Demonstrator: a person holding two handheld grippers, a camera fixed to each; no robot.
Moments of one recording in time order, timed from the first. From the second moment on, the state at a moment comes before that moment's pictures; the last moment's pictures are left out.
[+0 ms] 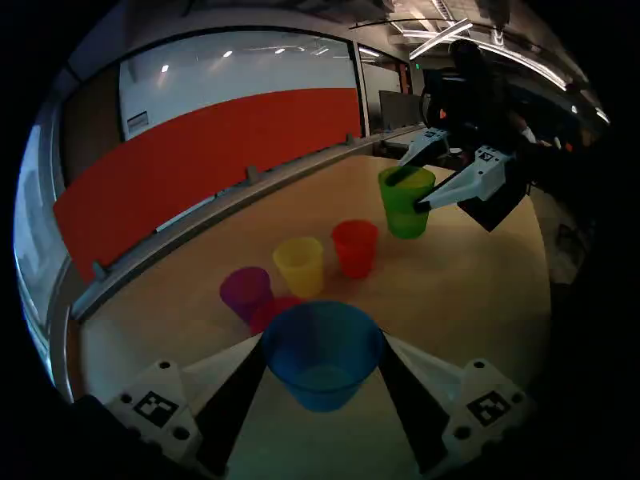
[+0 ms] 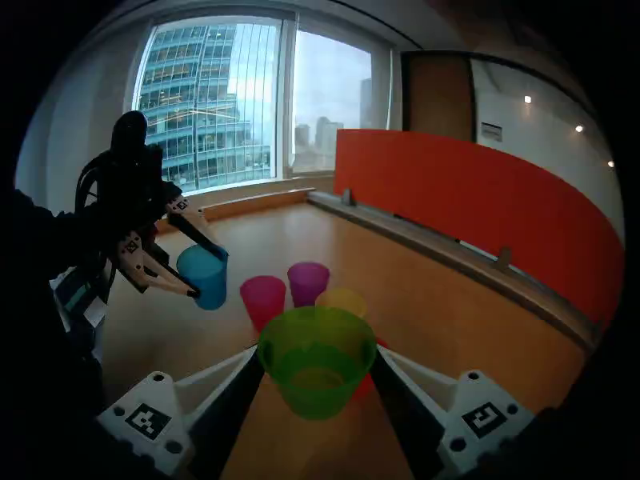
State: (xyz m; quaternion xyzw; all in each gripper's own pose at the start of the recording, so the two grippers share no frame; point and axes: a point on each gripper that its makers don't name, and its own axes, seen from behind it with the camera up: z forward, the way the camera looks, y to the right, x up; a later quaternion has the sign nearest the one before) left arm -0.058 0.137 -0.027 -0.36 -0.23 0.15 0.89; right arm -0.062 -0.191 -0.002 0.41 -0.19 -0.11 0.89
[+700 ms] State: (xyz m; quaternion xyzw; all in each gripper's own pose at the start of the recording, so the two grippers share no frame) left arm -0.122 0.137 -0.032 -0.38 -0.30 0.16 0.86; right arm -0.105 -0.190 0.003 0.41 -0.23 -0.12 0.88
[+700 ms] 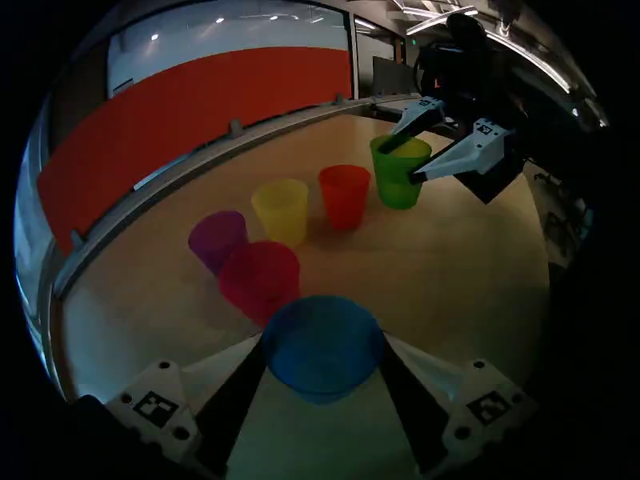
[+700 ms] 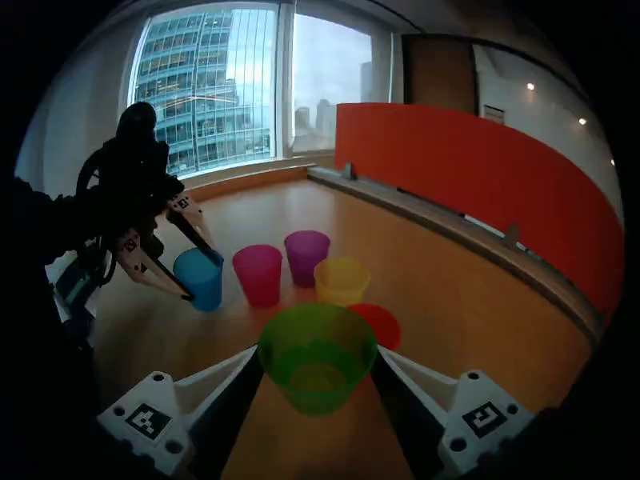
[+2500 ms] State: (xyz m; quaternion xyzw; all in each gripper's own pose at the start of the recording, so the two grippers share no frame) left arm -0.154 0.127 -0.047 -0.38 -0.34 0.13 0.85; right arm -0.154 -0.185 -0.009 0.40 -0.26 -0.13 0.87
